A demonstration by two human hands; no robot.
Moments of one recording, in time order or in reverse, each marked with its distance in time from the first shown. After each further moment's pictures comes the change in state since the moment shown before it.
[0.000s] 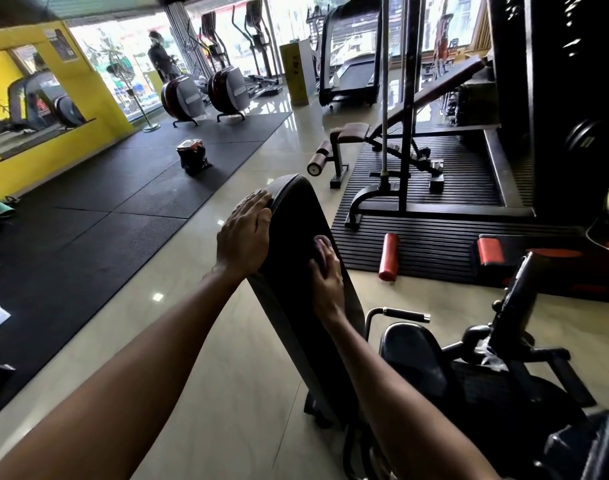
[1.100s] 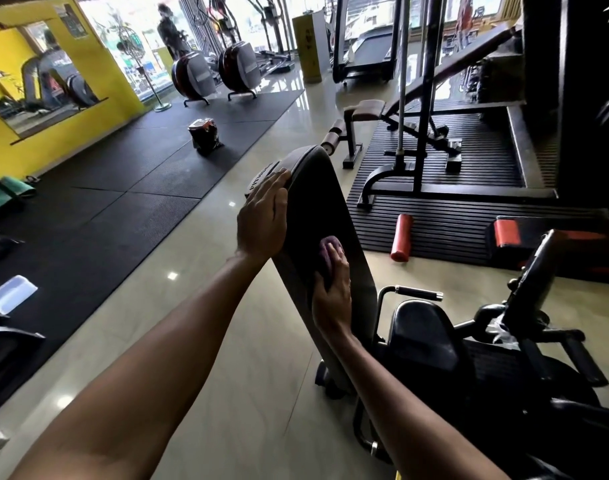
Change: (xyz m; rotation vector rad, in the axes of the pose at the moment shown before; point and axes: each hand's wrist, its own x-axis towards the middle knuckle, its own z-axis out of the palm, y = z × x) left_hand -0.025 -0.011 0.013 -0.081 0.187 0.132; right_hand -0.082 0.002 0.010 -0.069 0.083 -0.094
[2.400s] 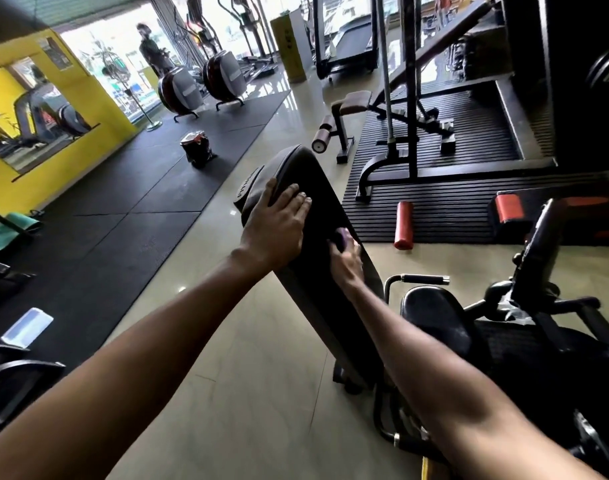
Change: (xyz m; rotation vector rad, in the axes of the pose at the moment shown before) left_hand 0.005 0.037 -0.011 0.910 -0.553 0.591; right_hand 0.077 0.028 -0.007 -0.102 -0.164 0.383
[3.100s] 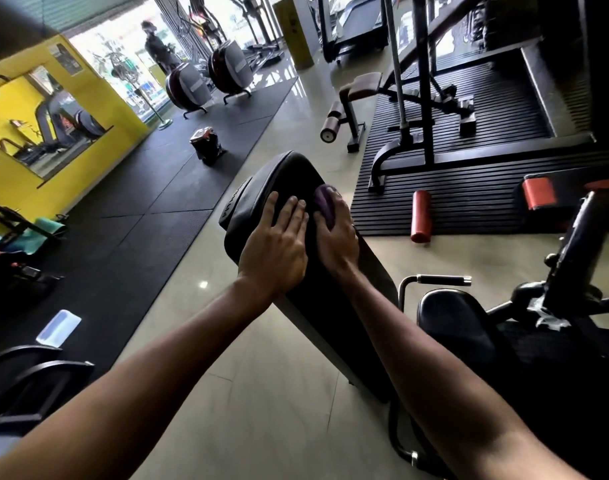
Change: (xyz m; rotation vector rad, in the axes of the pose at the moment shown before) left_hand 0.022 0.018 0.007 0.297 -0.133 -0.020; right_hand 0.056 -0.048 0.007 0.168 0.151 -0.274
